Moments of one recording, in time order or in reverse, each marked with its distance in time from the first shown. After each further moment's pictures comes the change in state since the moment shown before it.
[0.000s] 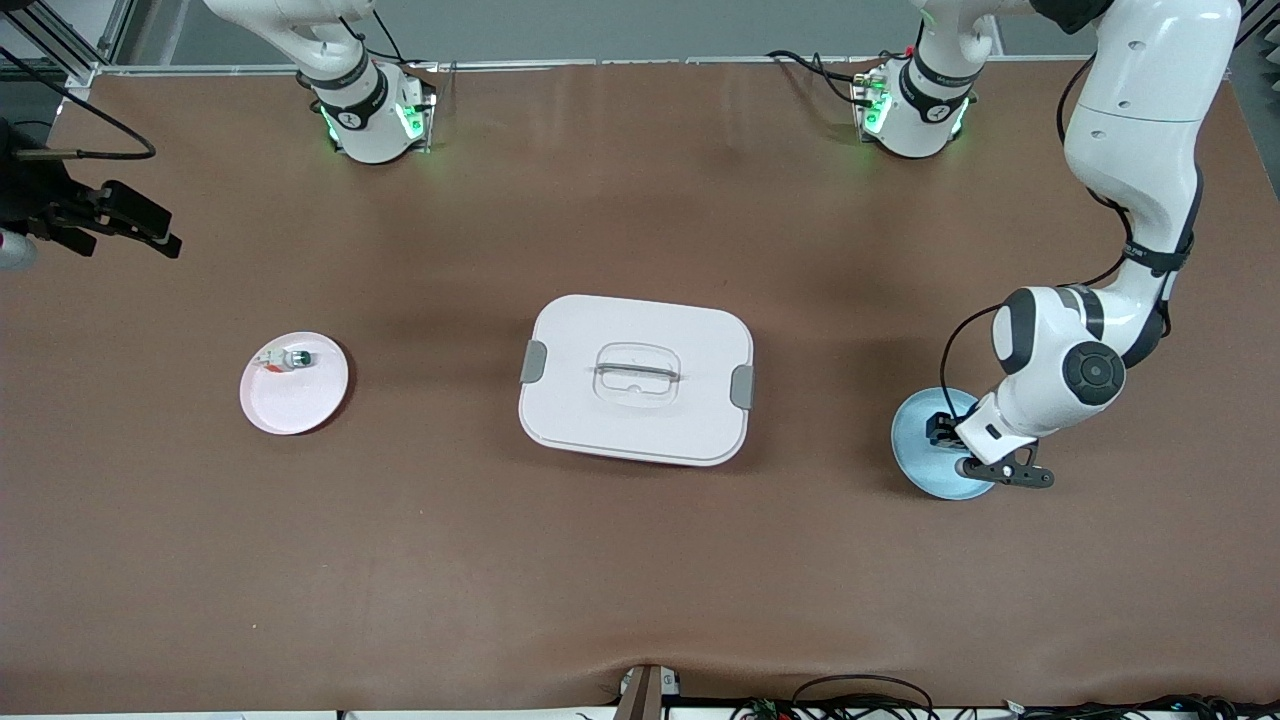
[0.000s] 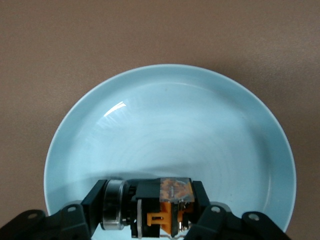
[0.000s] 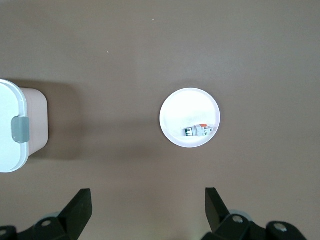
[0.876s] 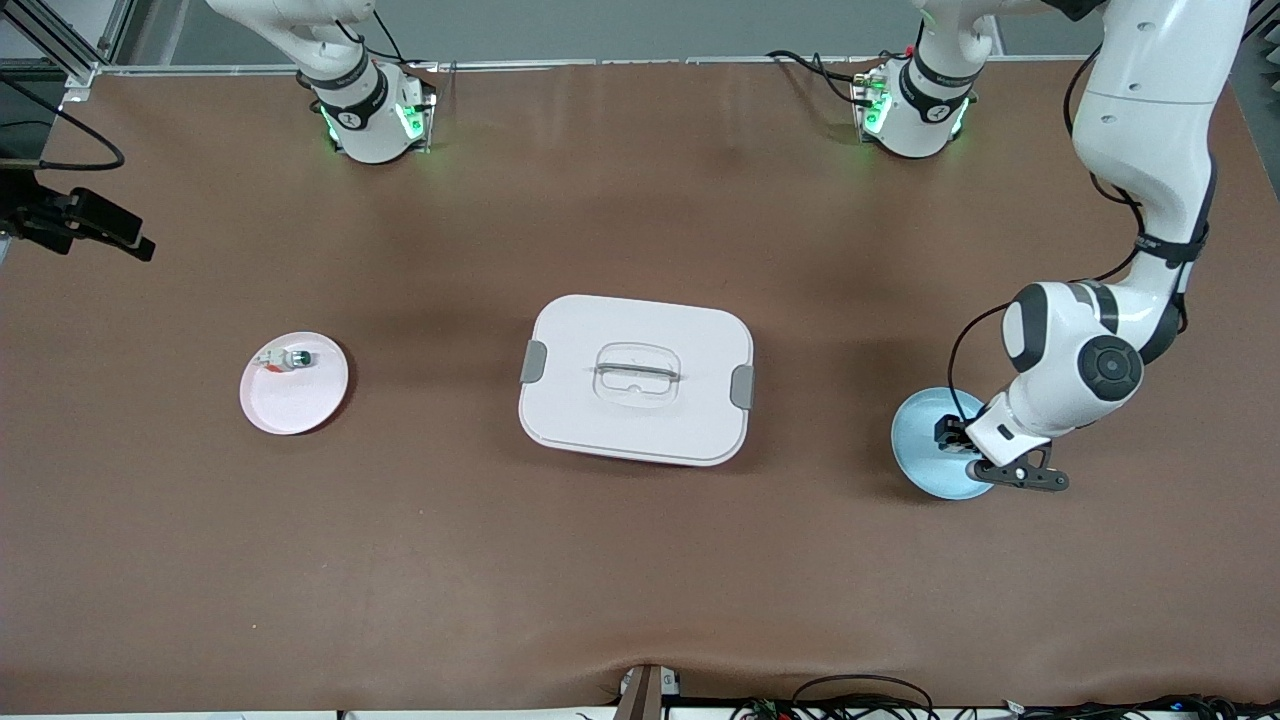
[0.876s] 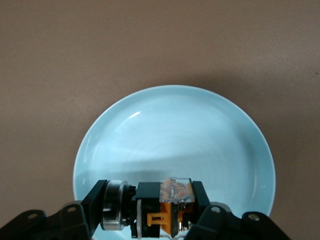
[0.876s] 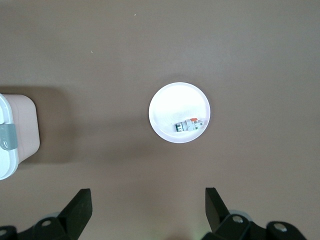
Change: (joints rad) left arm 0.005 -0.064 0.000 0.017 0.000 -0.067 0.000; right arm -0.073 0.015 -0.001 -0.004 0.014 -0.012 0.001
